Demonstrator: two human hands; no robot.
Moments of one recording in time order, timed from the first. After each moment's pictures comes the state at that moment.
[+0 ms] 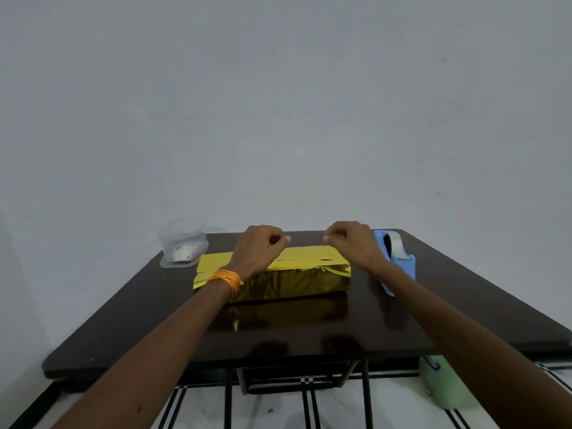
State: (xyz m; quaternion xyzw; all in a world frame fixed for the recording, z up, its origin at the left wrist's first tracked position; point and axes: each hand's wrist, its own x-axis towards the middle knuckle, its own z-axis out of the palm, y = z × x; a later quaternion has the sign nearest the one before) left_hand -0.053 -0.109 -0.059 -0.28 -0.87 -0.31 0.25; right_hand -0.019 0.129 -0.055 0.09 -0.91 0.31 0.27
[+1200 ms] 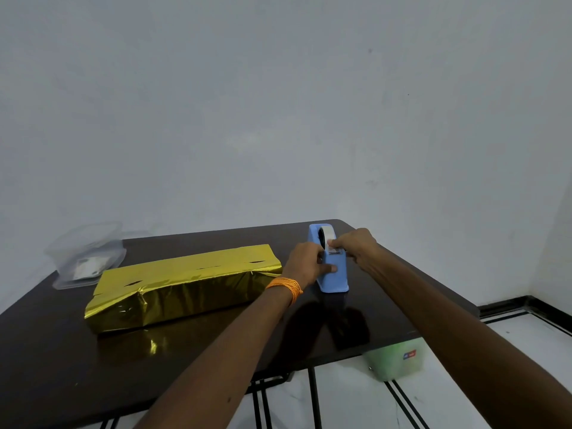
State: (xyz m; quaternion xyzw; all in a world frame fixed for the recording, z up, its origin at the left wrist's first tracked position) left_hand -0.060 0.126 -0.108 -0.36 -0.87 -0.33 0.07; right_hand -0.015 0.256 -0.070 -0.27 -0.79 0.53 0.18
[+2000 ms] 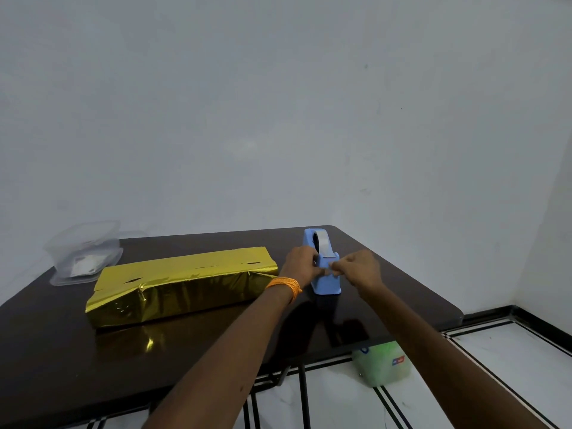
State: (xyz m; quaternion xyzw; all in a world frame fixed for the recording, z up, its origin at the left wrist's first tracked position) left_hand -0.055 0.125 -0.106 -0.35 -0.87 -0.34 0.06; right_hand 0.038 0.245 -0.101 -0.23 -0.84 0.42 0.24
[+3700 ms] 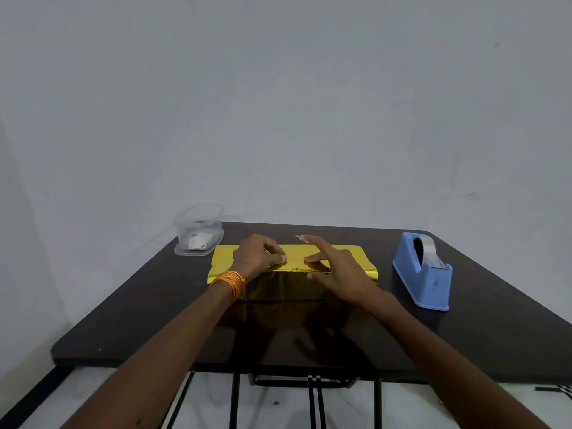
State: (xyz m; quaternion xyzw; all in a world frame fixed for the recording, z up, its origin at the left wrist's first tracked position) left_hand -0.096 -0.151 -0.105 -0.16 -0.90 -0.39 0.13; right_hand -0.032 0.064 -0.107 0.21 -0.92 0.27 0.19
